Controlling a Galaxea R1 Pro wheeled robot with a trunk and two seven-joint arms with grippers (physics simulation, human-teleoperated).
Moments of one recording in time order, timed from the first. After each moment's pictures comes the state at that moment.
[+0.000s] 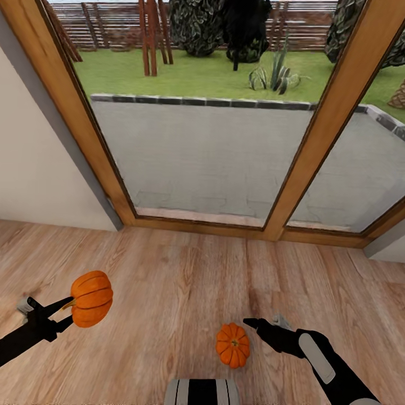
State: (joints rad) left arm -0.41 0.66 -0.19 -0.59 1.18 0.81 -1.38; right arm -0.43 -0.15 0.09 -0.81 -0.86 0.66 0.18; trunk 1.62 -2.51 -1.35
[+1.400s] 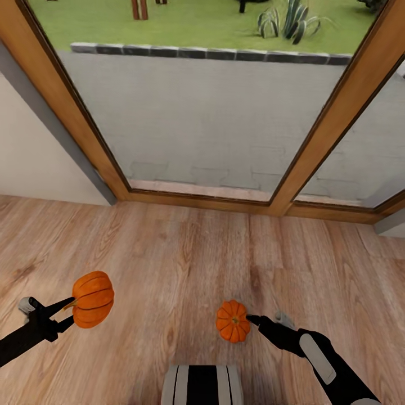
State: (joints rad) left arm -0.41 0.66 -0.20 -0.60 1.18 0.81 -1.38; right arm -0.43 -0.15 0.09 -0.81 -0.86 0.59 0.18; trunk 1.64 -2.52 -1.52
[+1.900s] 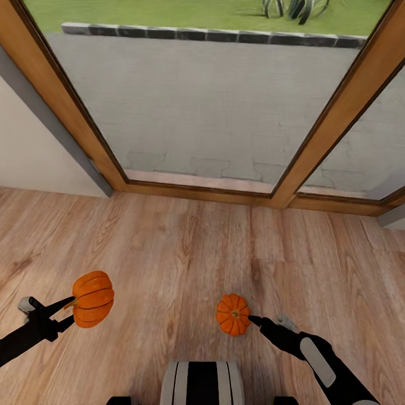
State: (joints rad) left arm -0.41 0.66 -0.20 -0.60 1.18 0.81 -1.38; right arm -0.43 -0.15 0.09 -0.76 -0.85 0.51 0.20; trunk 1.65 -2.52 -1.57
